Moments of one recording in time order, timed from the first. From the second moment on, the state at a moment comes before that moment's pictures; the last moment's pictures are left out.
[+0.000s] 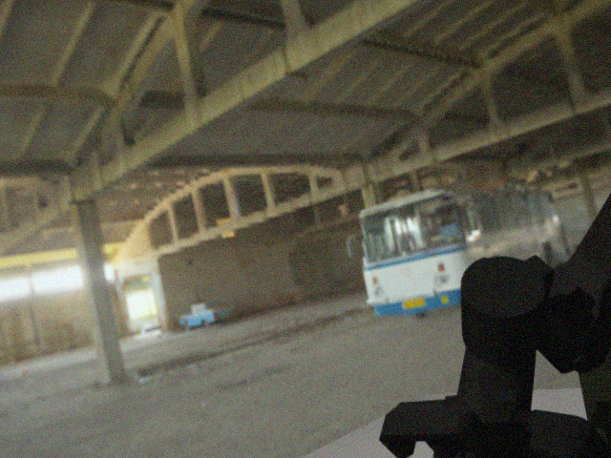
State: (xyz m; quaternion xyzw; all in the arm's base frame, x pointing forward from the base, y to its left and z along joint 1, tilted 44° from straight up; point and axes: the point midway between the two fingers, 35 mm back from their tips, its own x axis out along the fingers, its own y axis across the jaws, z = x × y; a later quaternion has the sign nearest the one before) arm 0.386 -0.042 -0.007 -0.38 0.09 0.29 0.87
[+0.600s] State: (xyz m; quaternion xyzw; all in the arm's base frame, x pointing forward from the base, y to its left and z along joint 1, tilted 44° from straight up) arm 0.389 -0.062 -0.030 -0.38 0.09 0.29 0.87
